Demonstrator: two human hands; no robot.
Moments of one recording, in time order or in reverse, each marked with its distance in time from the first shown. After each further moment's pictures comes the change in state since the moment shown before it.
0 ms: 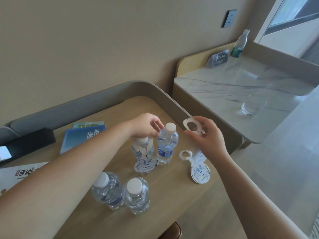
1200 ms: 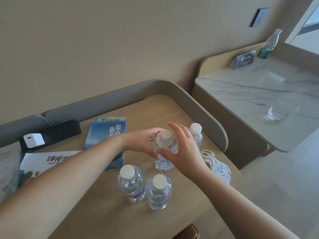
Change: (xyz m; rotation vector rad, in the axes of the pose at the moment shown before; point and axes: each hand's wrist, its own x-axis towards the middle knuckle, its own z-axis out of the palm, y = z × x) left_hand -0.054 -0.072 -0.006 -0.173 -0.231 0.026; right_hand -0.049 -0.061 0.087 -0.187 -0.326 -0.291
